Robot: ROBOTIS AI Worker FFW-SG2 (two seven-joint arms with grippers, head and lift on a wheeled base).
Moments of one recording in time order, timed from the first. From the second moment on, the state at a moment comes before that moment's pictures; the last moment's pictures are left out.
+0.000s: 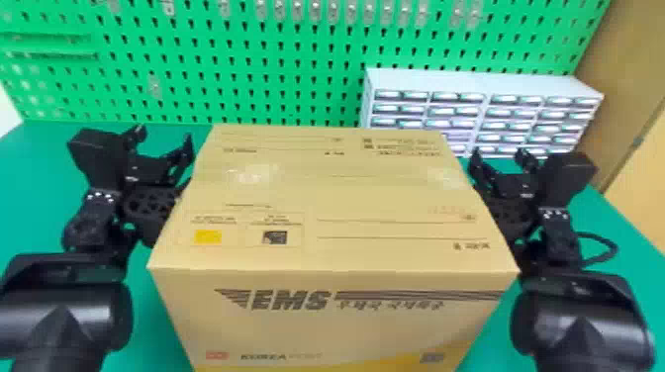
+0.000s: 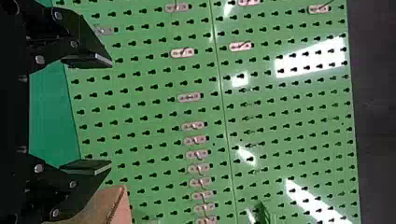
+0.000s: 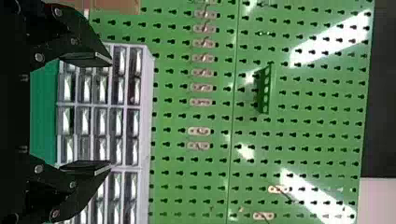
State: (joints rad) left arm -0.19 0.08 0.08 -1.52 -0.04 -0.06 -0.21; right arm -0.17 0.00 -0.19 -1.54 0.04 -0.04 0.14
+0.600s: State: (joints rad) left arm -0.19 0.08 0.04 -1.52 -0.03 -0.06 -0.21; right arm -0.19 0.00 -0.13 -1.53 0.03 -0.04 0.14
